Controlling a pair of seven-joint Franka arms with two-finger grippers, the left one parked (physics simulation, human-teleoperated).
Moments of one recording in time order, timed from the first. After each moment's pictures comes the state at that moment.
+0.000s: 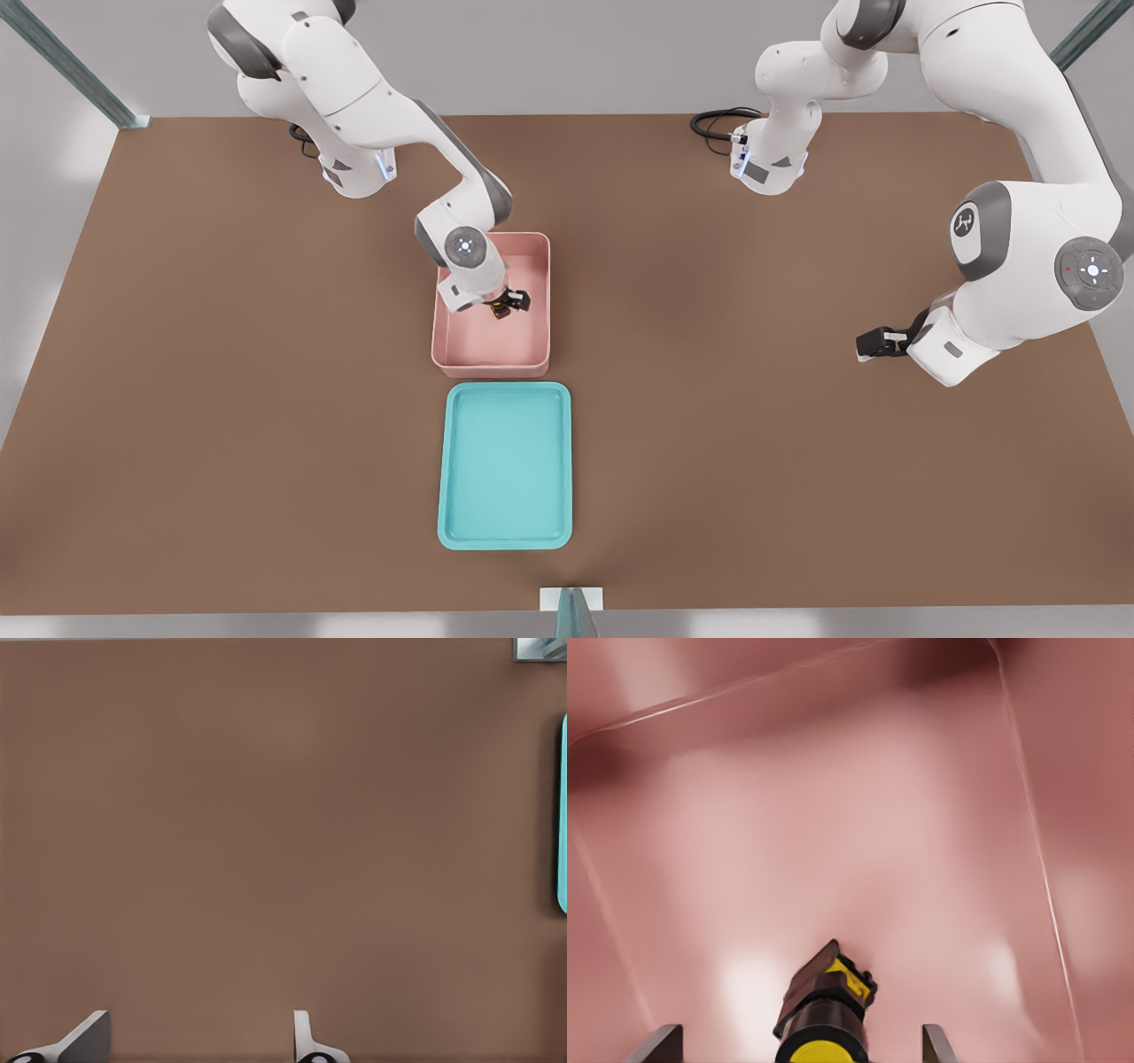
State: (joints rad) arm 0.53 0.37 0.20 -2.18 0.08 2.48 0.94
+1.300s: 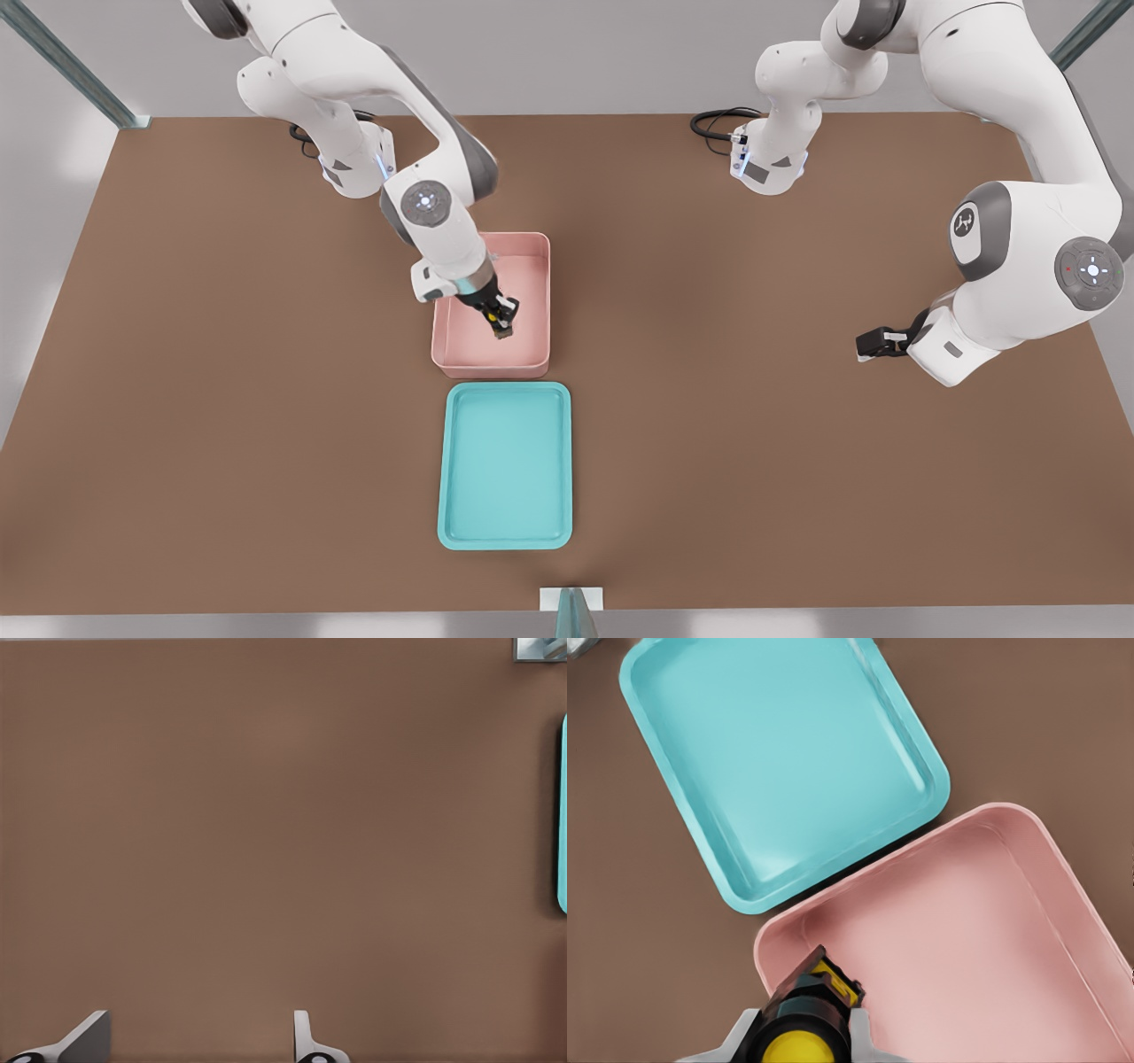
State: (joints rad) arm 0.49 0.21 0.14 -1.91 0.07 2.31 1.11
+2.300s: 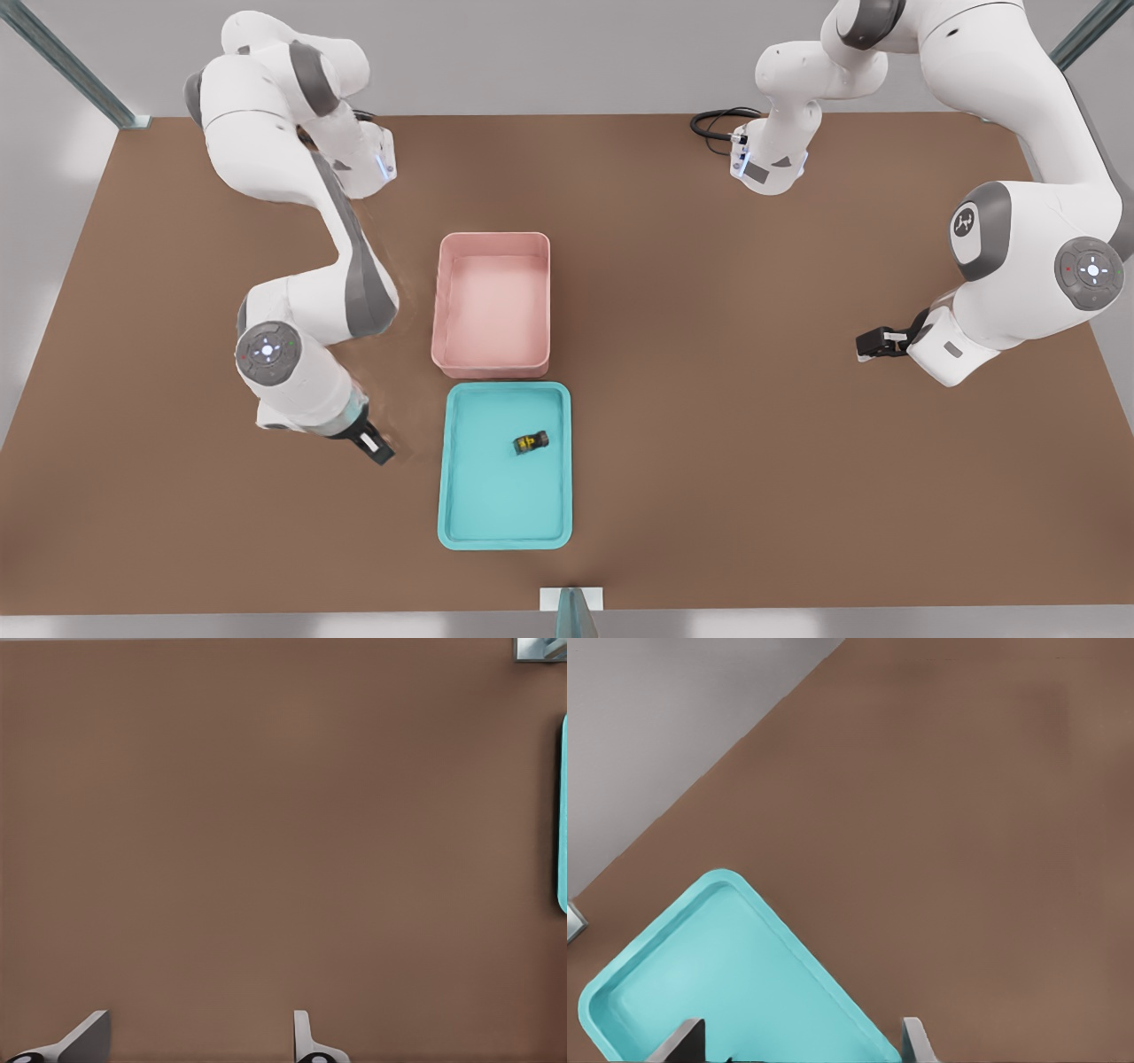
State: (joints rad) arm 0.12 0.54 0.03 -1.16 -0.05 1.79 1.01
